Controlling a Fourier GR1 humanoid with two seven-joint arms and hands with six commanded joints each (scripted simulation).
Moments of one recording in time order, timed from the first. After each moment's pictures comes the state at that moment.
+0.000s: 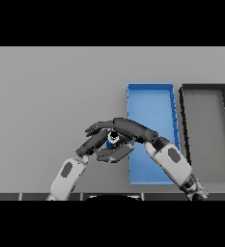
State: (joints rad) left arm -0.19 -0.03 -0.41 -1.60 -0.10 -0.37 0.01; right arm -0.57 -0.21 0.41 -1.86 -0.27 0.46 0.48
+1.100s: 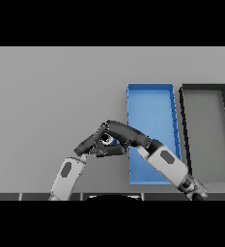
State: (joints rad) left arm -0.17 -0.08 -0.33 -1.61 -0.22 -0.49 0.00; right arm -0.58 -0.21 0.51 -1.85 -0.25 0.31 0.32
